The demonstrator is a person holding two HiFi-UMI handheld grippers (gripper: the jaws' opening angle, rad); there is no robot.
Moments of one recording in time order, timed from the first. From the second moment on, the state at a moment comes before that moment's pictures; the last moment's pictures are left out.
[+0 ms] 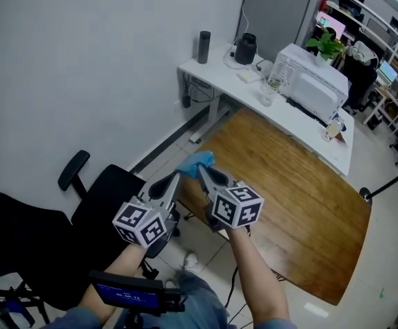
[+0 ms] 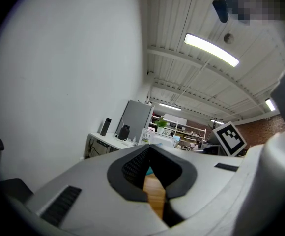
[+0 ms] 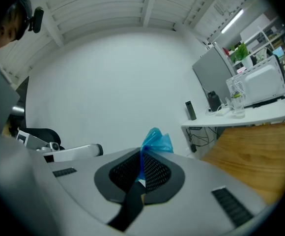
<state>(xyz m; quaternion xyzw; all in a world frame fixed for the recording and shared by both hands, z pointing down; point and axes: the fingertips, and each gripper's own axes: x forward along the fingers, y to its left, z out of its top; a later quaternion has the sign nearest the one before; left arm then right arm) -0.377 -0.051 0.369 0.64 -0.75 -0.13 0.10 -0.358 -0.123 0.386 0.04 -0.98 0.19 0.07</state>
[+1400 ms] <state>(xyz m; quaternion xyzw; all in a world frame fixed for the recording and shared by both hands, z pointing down) -0.139 -0.140 0.389 0.74 -0.66 -0.07 0.13 -0.106 -0.194 0.420 0.16 -0.96 0.20 0.08</state>
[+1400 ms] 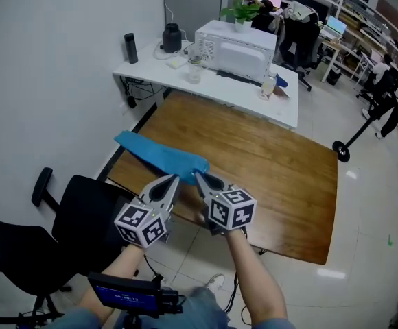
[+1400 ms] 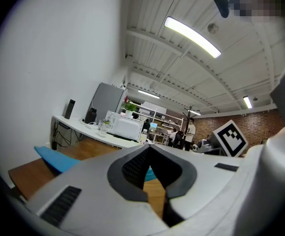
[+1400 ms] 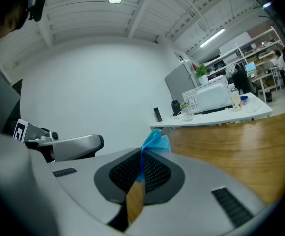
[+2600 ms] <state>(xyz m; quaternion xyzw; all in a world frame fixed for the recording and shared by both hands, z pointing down) 0.030 -0.197 0.409 0.79 -0.59 -0.04 0.14 0.082 -0.225 0.466 0.22 -0.94 0.26 0.09</state>
